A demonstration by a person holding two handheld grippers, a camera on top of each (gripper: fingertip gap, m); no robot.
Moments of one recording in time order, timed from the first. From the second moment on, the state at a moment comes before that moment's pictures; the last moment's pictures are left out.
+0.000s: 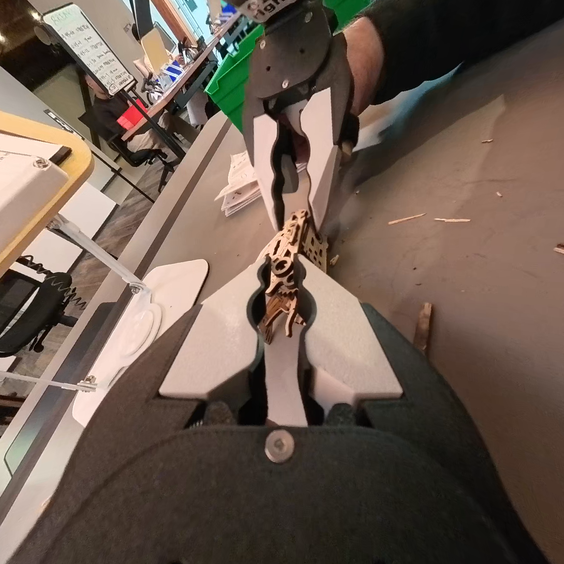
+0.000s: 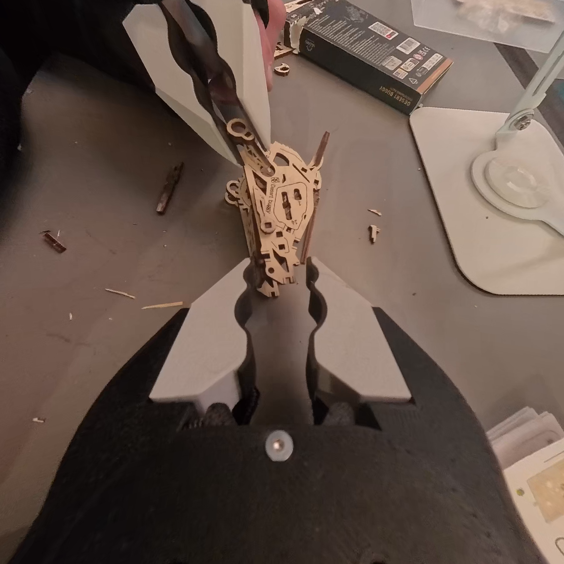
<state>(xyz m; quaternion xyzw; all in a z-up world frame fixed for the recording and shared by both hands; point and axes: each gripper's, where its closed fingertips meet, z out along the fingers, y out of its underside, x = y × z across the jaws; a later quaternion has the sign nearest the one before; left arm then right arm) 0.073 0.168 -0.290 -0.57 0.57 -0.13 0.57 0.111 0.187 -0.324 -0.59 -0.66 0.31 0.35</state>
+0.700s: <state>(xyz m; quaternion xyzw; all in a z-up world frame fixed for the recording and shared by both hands) 0.074 0.170 -0.292 -0.57 0.58 -0.12 0.57 0.118 0.183 -0.303 -0.54 -0.68 0.28 0.41</state>
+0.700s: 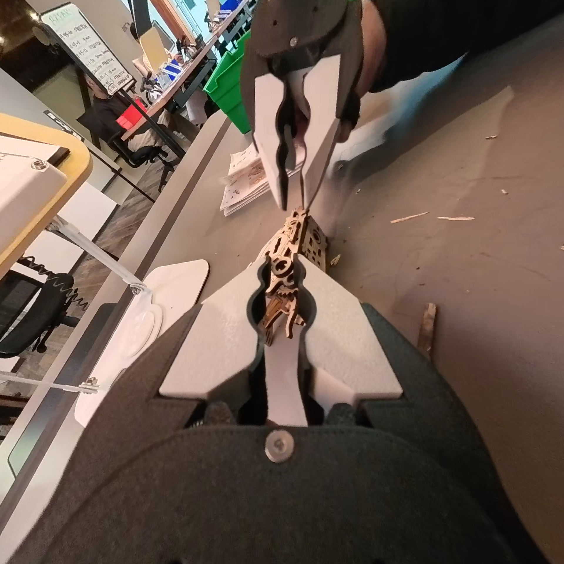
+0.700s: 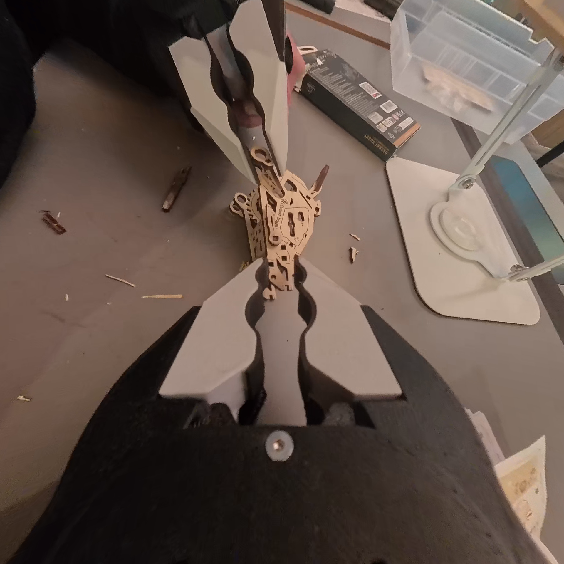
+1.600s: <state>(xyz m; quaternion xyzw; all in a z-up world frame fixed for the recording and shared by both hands) 0.075 0.177 -0.288 -0.58 0.56 -0.09 0.58 0.120 0.196 -0.309 -0.58 -0.63 0.33 0.39</state>
